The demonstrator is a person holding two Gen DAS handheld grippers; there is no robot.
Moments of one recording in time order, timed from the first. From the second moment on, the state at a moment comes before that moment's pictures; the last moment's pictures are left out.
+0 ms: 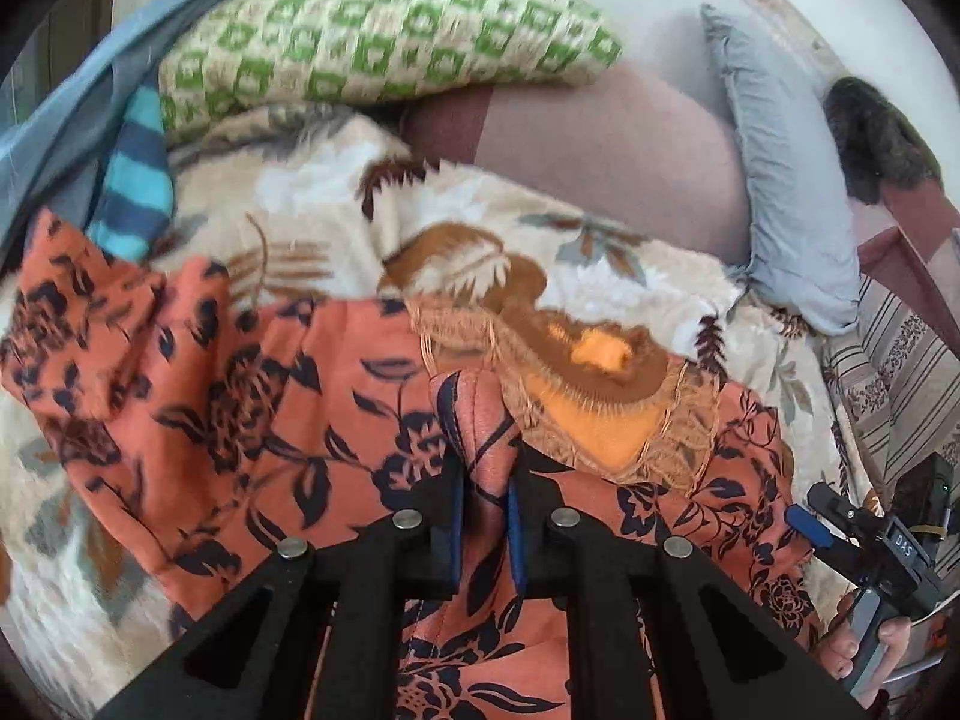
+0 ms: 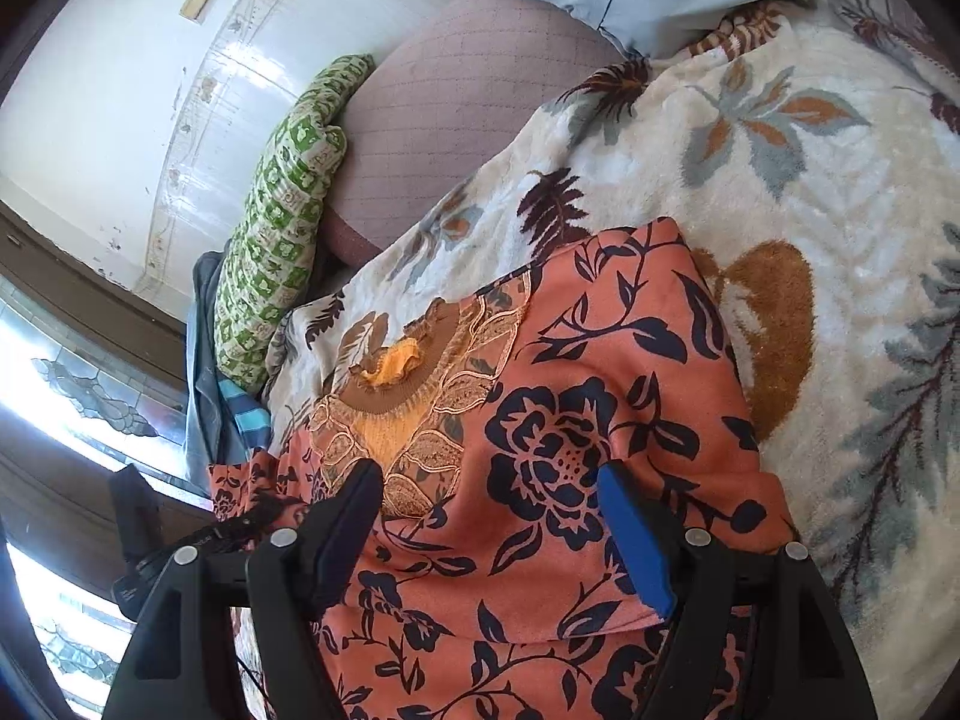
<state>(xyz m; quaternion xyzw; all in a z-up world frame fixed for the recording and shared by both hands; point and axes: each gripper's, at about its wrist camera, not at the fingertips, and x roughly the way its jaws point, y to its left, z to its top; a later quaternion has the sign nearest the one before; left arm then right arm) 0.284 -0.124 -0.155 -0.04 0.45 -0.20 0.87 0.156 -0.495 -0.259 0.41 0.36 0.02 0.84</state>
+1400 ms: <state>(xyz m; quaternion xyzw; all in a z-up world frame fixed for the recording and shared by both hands) 0.338 0.143 -0.184 -0.35 0.47 0.00 0.81 0.181 -0.393 -0.259 0.28 0.40 0.08 0.87</state>
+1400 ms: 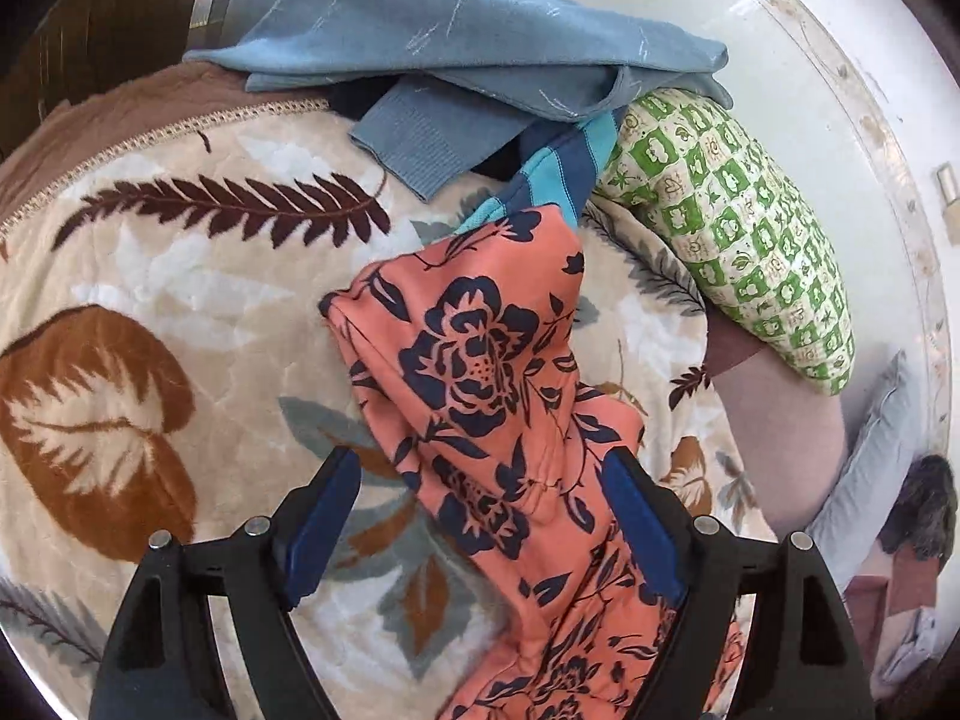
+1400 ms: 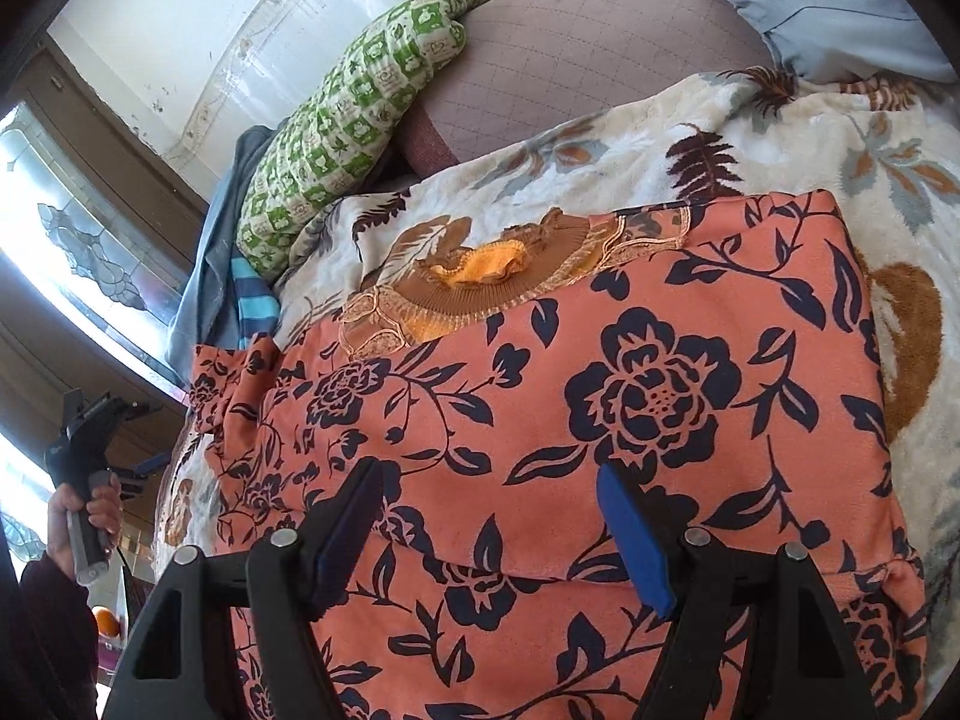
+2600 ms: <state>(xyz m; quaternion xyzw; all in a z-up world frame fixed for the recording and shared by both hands) 0.326 0.052 -0.127 -0.34 0.40 -0.13 0.84 0.185 -0.396 -0.258 0.27 0.39 0.06 0.88</state>
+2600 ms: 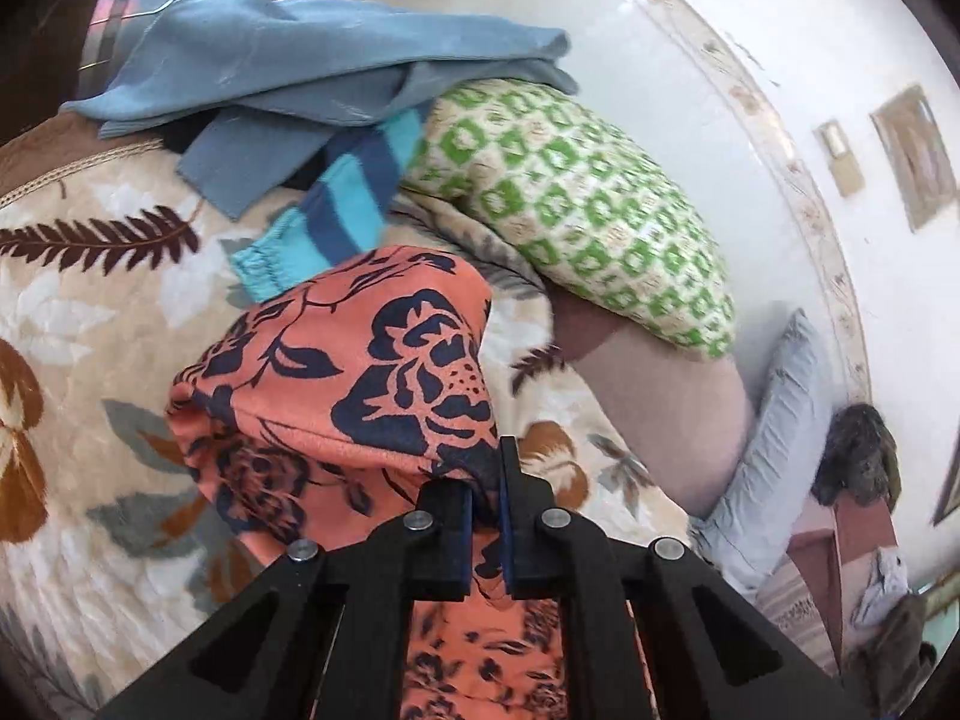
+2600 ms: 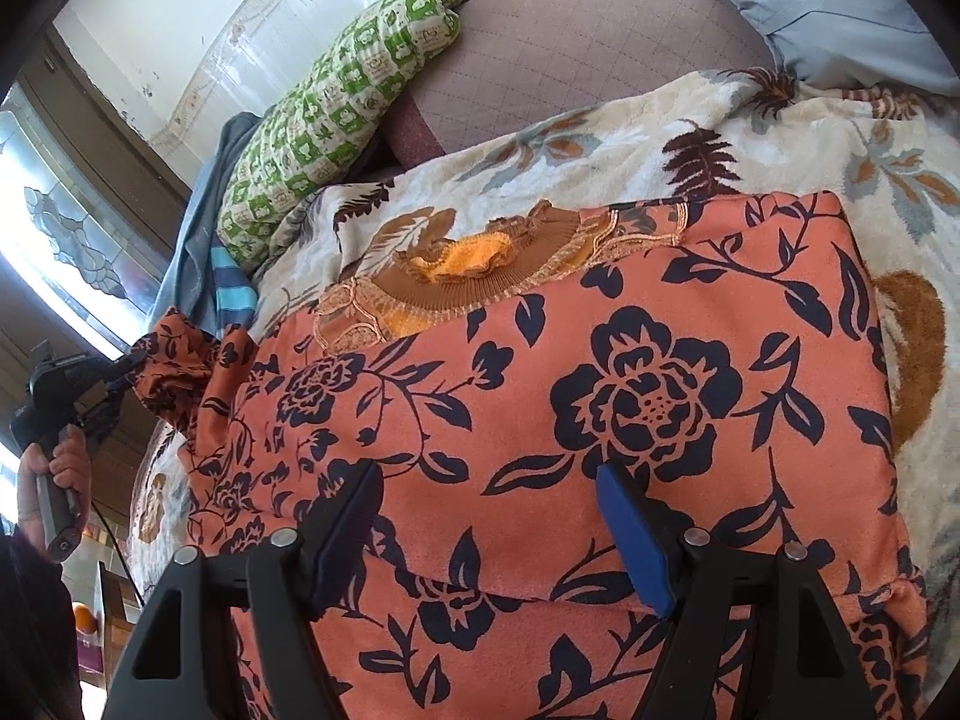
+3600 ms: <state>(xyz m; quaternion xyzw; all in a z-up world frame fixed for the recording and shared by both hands) 0.256 -0.099 -0.182 -0.12 0.52 -0.15 0.83 0.125 -0.526 -0.227 0.45 0.26 0.03 0.86</state>
